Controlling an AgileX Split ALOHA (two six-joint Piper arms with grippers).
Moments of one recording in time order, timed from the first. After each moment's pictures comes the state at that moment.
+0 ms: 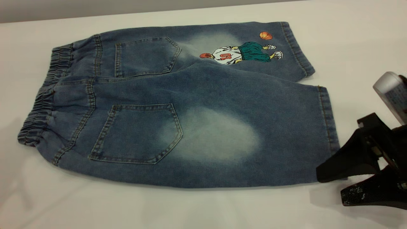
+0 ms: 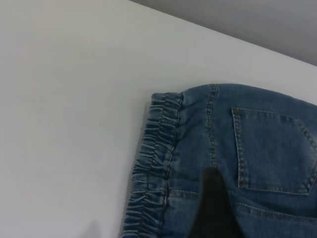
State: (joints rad) left arm 0.02 1.19 -0.59 -0.21 0.12 -0.11; right arm -0.03 2.10 -0.35 1.75 0.82 -1.57
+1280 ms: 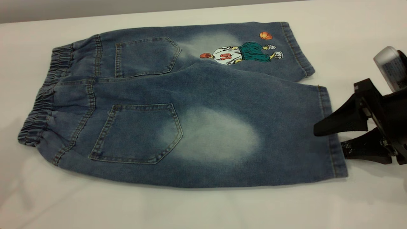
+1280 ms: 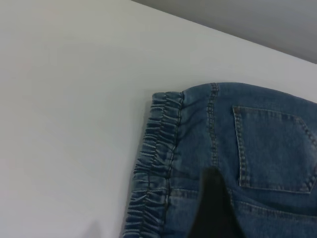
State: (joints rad) left arm 0.02 1.19 -0.59 -0.21 0.12 -0.11; right arm -0.13 2.23 -0.56 1.75 0.87 -1.57
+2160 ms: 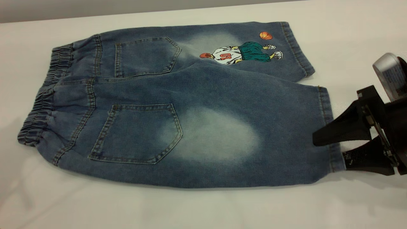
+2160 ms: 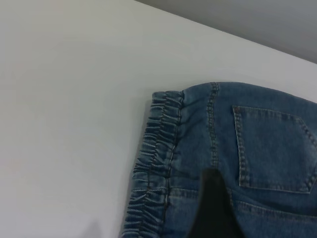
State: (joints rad) left arm 0.02 1.19 -0.59 -0.21 0.12 -0.11; right arm -0.13 2.23 -0.52 1.69 0.93 -1.57
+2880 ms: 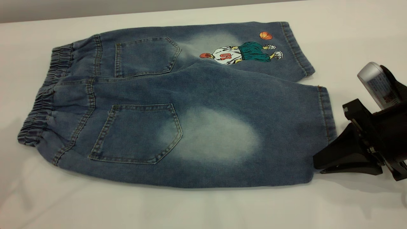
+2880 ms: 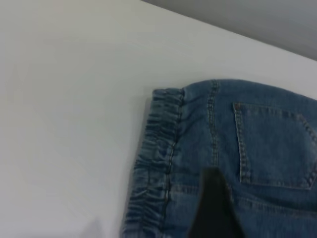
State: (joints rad) left arm 0.02 1.19 -0.59 -0.21 0.15 -0.11; right arm -0.05 2.22 -0.53 1.70 0.86 -1.57
